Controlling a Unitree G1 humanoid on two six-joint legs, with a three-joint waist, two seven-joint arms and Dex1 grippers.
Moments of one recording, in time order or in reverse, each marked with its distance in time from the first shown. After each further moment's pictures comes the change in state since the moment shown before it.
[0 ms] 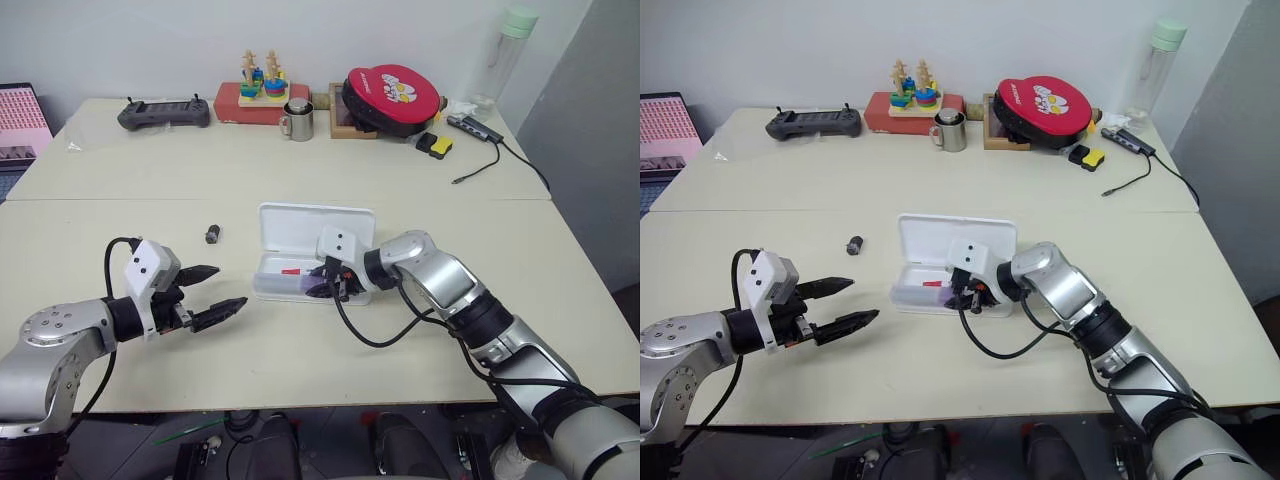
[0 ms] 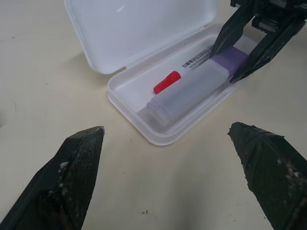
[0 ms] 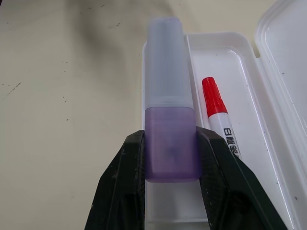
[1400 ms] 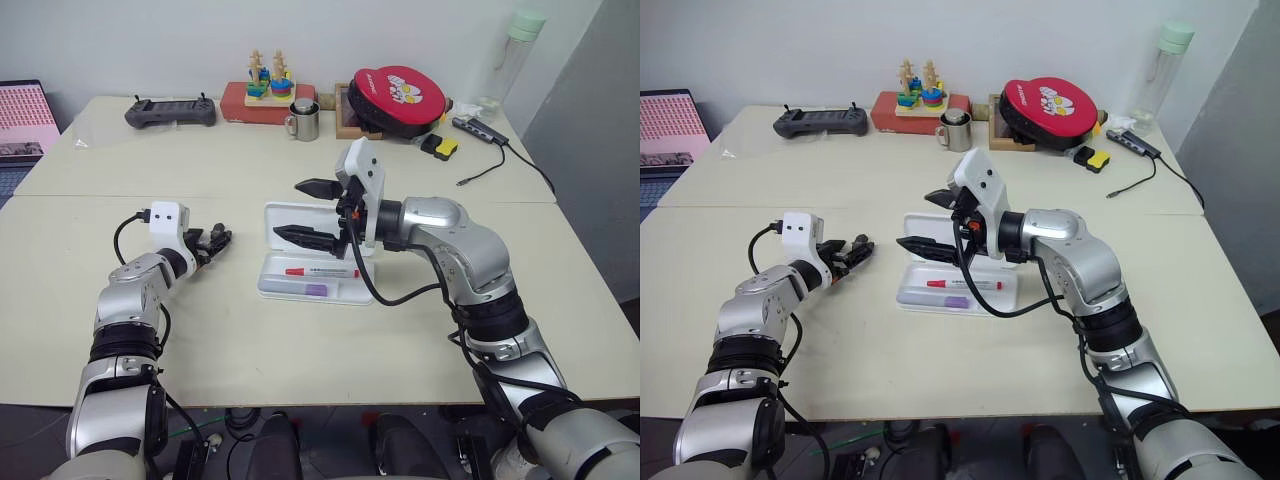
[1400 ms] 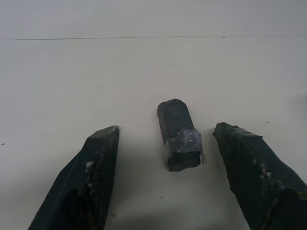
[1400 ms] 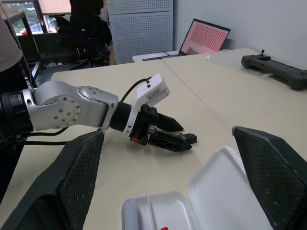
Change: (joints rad) left arm -0.601 -0.270 -0.097 0.910 0.256 -0.229 0.427; right arm -0.004 0.086 -0.317 -0.258 0.237 0.082 -0.198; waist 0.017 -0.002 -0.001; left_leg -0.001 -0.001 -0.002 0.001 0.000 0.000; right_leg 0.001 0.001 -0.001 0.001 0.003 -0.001
